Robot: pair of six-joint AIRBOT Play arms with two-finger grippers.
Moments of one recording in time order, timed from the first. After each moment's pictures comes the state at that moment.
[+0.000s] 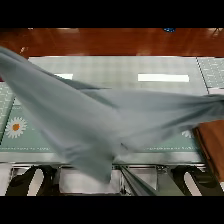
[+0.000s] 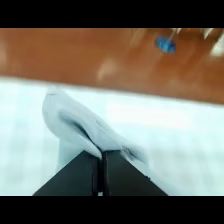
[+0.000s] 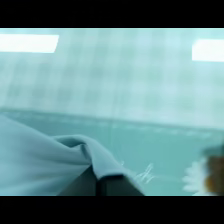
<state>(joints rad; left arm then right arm) 0.38 -0.64 1.20 0.94 -1.14 -1.36 -0.10 -0.50 1.23 -1.21 1.55 1.57</state>
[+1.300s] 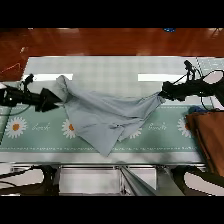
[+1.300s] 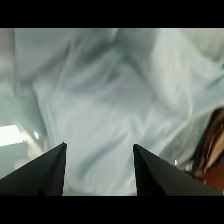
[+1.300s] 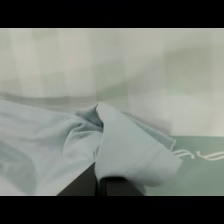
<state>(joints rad) 0.37 -1.41 0.90 0.74 -1.36 -1.20 -0.10 -1.32 1.01 -0.95 1.04 1.46</state>
